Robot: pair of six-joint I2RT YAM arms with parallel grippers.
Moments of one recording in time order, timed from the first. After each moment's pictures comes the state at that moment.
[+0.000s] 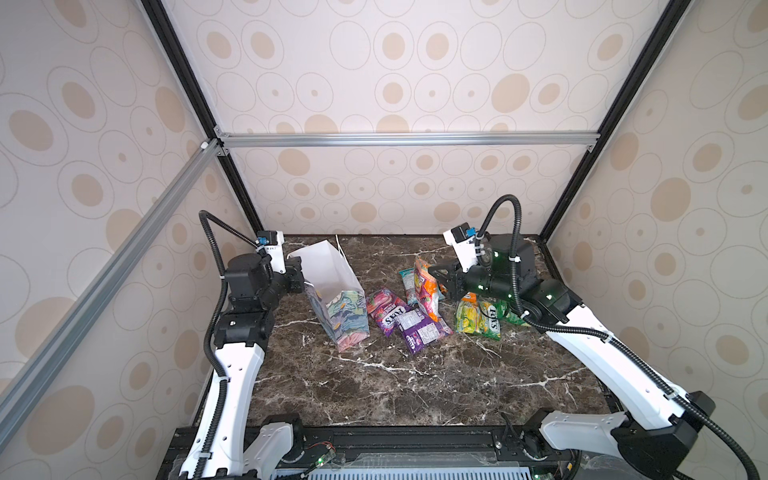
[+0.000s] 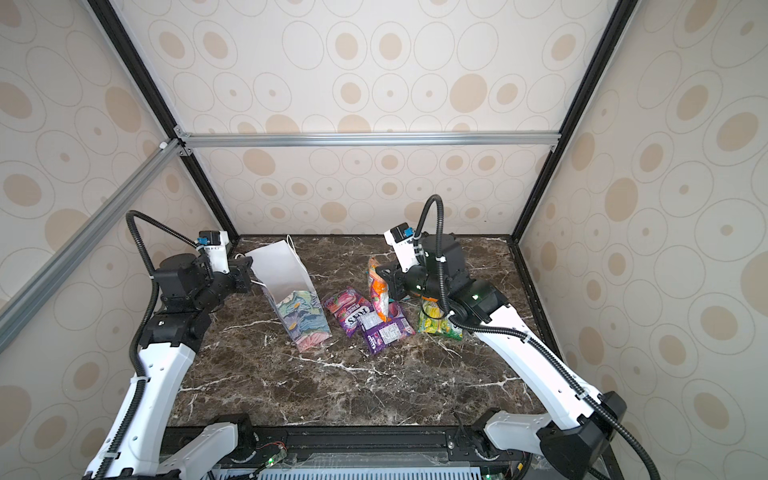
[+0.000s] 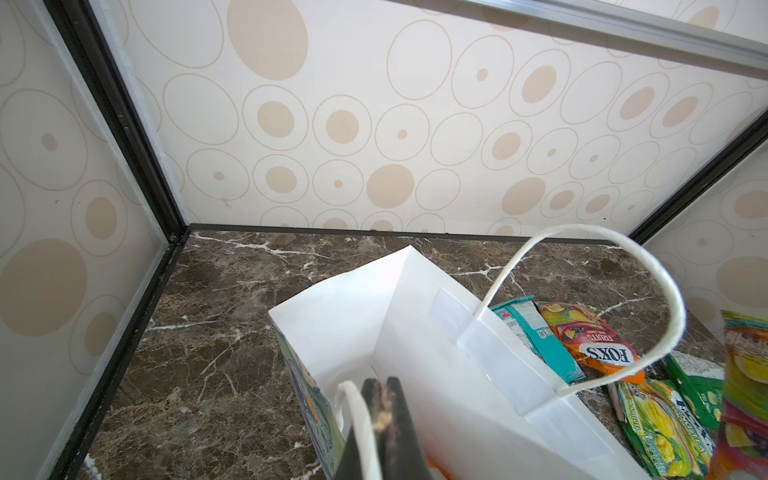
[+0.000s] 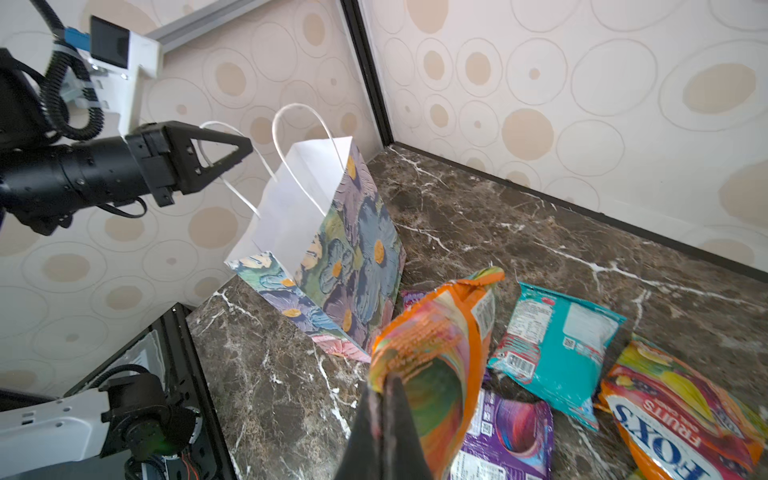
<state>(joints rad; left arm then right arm) 0.07 0.99 1.04 -0.36 0.26 -0.10 0.63 1.27 1.39 -0.50 -0.31 0.16</state>
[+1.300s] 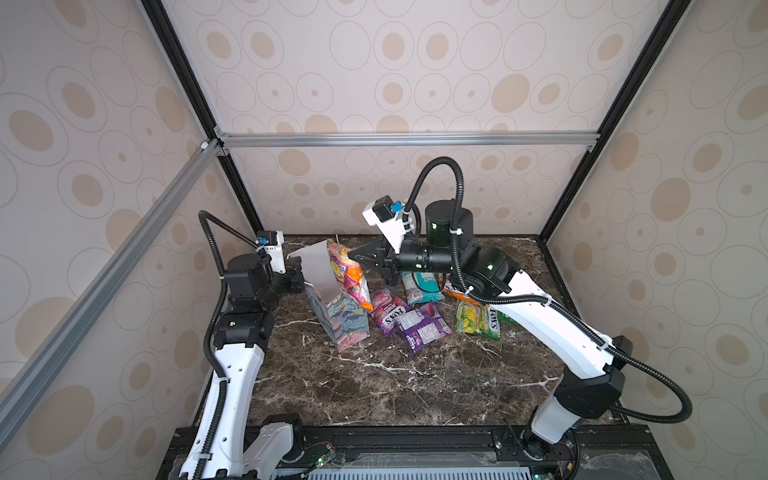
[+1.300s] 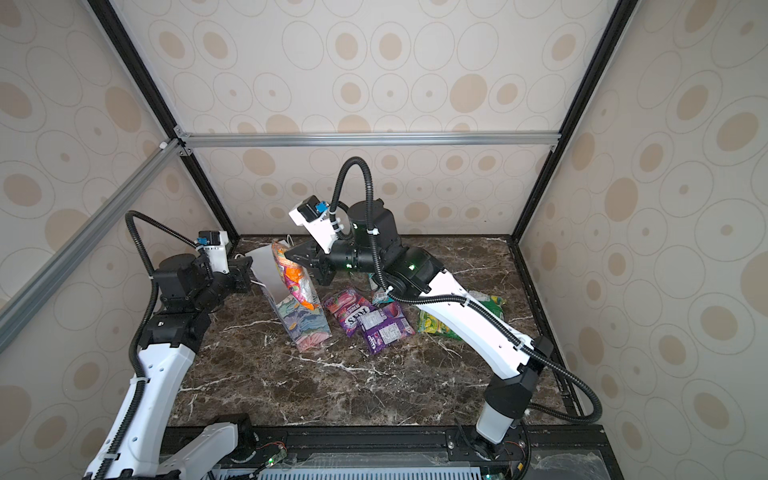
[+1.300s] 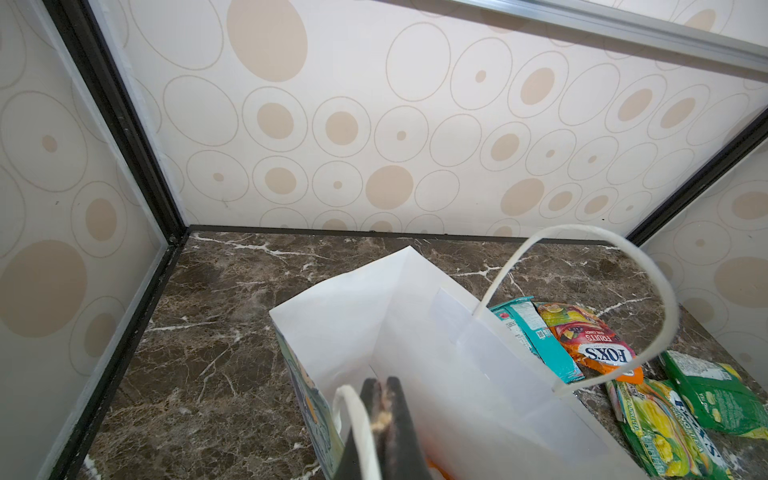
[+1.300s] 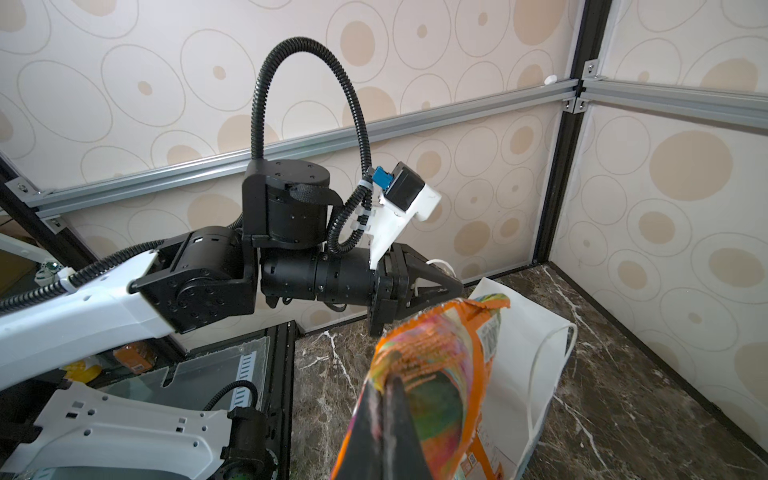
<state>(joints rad) 0.07 0.99 1.04 -0.36 0.26 -0.10 0.92 1.70 2.01 -0.46 -0.45 0.05</state>
